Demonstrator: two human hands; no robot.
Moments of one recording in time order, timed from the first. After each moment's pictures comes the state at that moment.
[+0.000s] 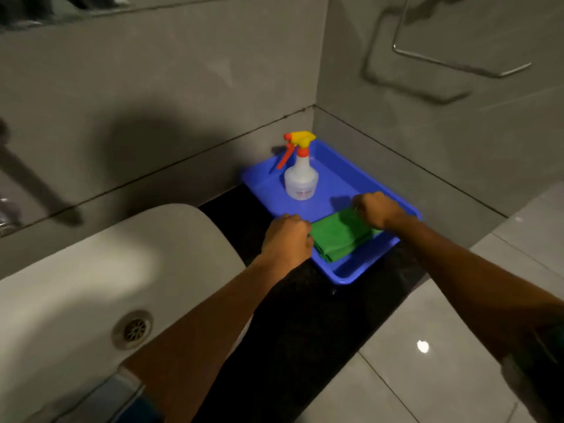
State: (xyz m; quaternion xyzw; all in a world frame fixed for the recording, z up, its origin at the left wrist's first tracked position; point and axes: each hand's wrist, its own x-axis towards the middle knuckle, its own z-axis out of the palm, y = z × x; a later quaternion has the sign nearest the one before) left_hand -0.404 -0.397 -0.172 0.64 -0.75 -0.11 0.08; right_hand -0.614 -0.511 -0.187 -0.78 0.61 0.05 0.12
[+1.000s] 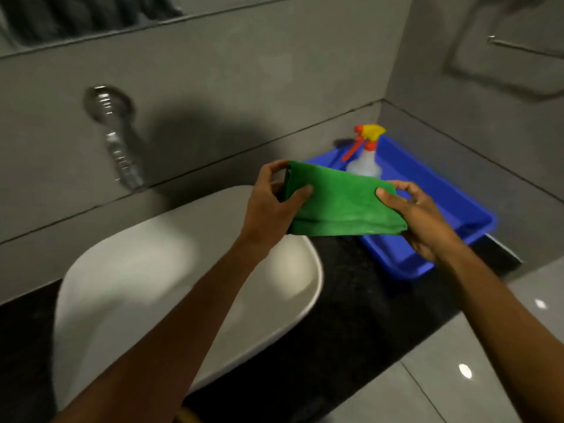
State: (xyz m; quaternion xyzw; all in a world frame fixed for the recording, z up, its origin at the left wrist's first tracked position) left_hand -0.293 -0.332 -0.105 0.60 -0.48 -0.34 0.55; right_hand -0.531 -0.404 -0.130 -0.44 0.48 -0.43 0.63
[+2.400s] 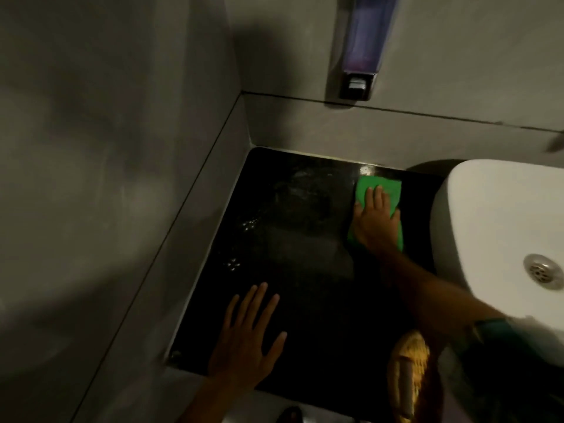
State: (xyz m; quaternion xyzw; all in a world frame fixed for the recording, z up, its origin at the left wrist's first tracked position) left_hand 0.033 0.285 -0.329 0.91 -0.40 -0.09 0.12; right_hand 0.067 -0.070 -0.327 -0.91 0.40 -0.03 0.15
